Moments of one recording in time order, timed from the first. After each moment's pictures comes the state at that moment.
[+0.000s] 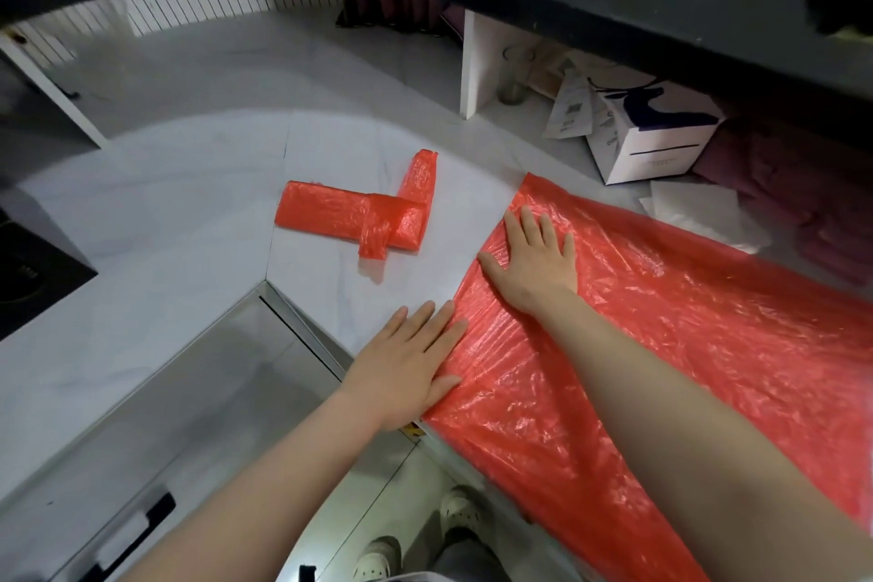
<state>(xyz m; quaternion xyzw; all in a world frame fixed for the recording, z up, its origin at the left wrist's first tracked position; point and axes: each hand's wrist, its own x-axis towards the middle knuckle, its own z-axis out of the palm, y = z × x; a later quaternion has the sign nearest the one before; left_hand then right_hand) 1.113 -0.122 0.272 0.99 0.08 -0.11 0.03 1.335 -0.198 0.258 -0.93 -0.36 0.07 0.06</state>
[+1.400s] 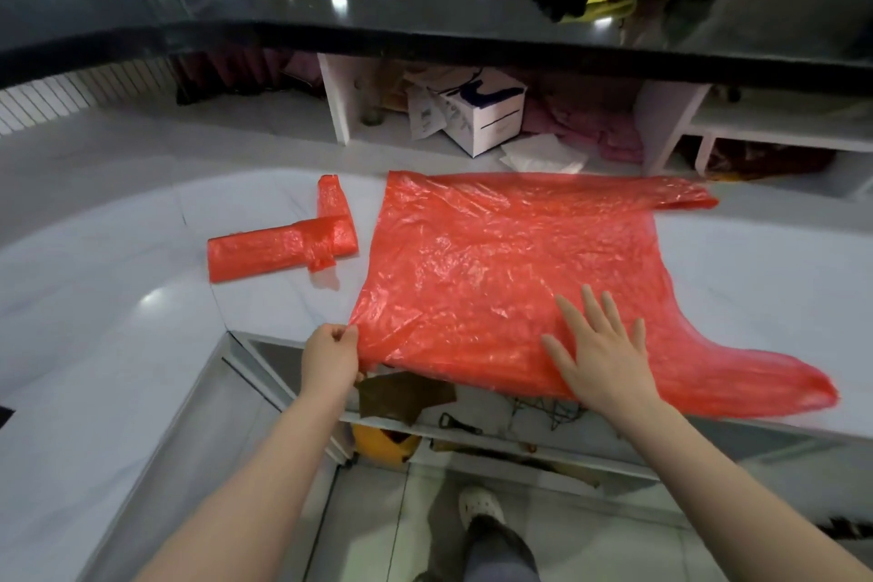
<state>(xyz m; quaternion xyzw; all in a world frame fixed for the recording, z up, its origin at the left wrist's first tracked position) 1.074 -0.080 0.273 0.77 0.38 0.04 0.51 1.138 -0.385 0.280 -0.99 -0.11 0.06 0.08</state>
